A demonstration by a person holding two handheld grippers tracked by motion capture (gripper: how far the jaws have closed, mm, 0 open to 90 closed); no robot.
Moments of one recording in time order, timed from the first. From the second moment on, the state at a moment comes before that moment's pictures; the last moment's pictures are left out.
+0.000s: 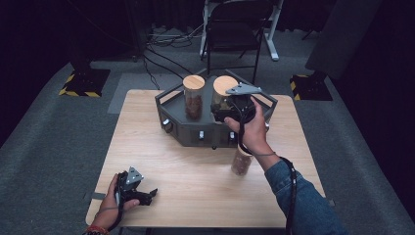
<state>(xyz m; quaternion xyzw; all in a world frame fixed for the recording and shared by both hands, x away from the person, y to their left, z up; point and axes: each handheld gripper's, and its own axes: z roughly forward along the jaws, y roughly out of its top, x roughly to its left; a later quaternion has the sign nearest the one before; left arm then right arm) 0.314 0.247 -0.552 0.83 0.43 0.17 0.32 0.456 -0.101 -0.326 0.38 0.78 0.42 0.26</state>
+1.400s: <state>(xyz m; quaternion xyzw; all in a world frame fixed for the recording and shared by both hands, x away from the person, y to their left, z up) 0.314 0.247 -0.552 0.82 0.43 0.17 0.32 0.503 -0.100 -0.356 0.40 0.78 0.40 0.25</state>
